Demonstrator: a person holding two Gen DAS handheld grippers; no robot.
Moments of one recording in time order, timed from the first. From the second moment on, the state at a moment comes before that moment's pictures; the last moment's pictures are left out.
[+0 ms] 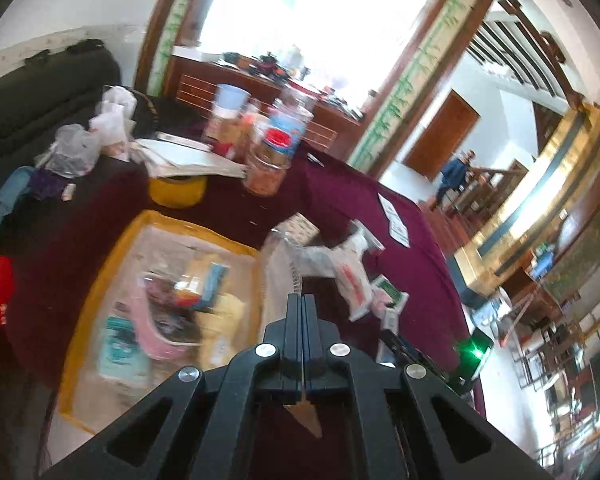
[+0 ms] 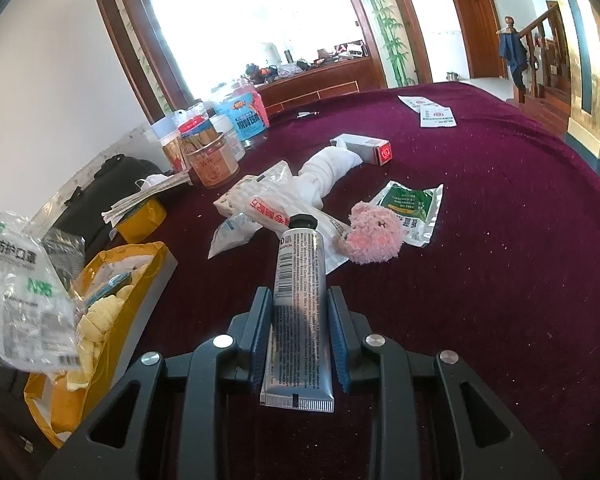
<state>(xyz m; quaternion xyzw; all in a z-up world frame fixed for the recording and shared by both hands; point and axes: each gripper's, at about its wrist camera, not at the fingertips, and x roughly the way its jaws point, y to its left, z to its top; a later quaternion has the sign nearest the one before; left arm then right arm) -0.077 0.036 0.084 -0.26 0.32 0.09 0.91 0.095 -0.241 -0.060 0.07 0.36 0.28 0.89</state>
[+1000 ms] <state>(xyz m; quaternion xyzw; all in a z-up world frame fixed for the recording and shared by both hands) -0.021 0.140 0.018 -0.24 0.38 0.12 0.88 0.046 -0.043 -0.009 0.01 0.39 0.43 0.81</state>
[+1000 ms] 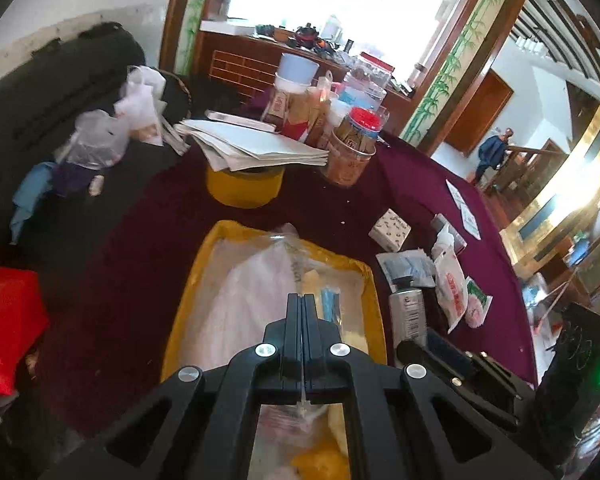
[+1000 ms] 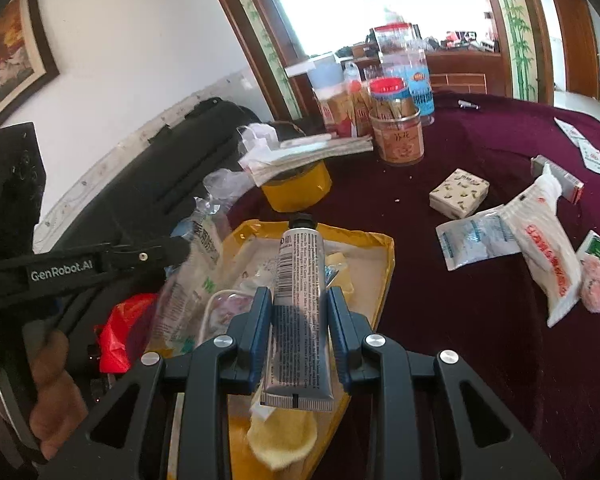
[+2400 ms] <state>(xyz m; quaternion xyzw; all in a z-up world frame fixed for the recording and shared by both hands) -0.012 -0.017 0.025 -0.20 0.39 0.09 0.89 0.102 -0.209 -0.058 0.14 0.42 0.42 0.80</state>
